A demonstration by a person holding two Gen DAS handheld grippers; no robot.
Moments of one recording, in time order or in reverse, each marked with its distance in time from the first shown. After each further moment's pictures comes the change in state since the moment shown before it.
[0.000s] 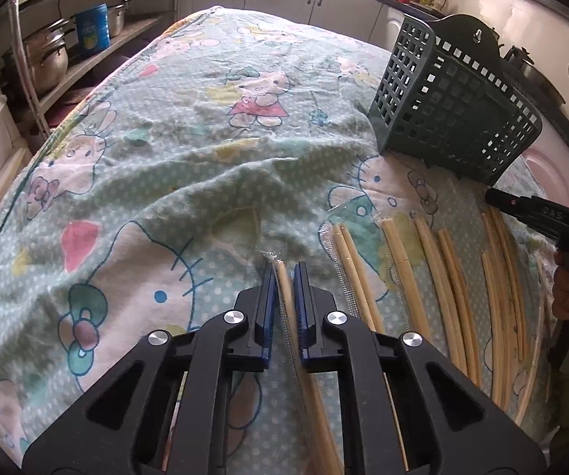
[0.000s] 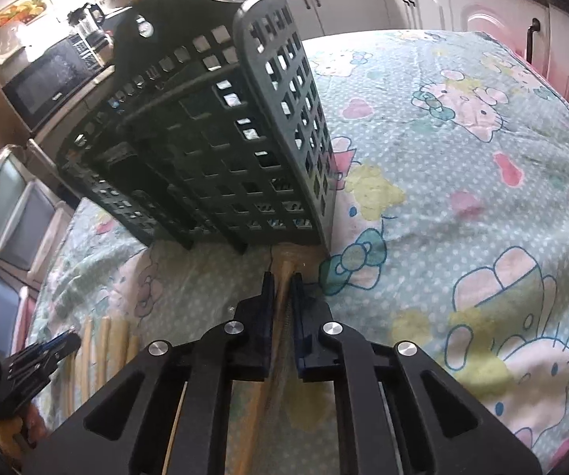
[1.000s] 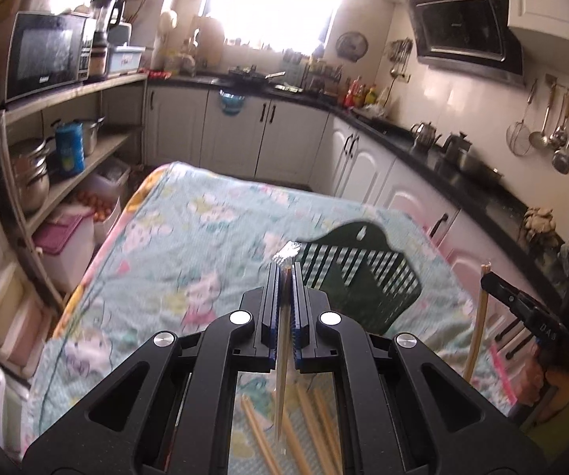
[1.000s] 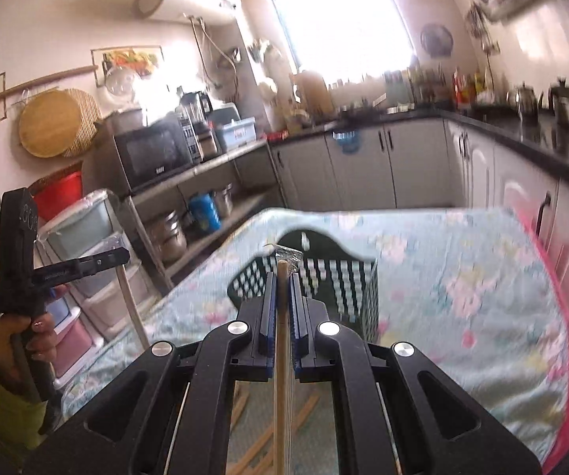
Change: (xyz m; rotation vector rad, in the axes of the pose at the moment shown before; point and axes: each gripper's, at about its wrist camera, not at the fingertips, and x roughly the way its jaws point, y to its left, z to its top) left arm -0.140 -0.063 0.102 0.080 -0.407 -0.133; right arm -0.178 0.056 0.017 -0.251 -0.475 0.173
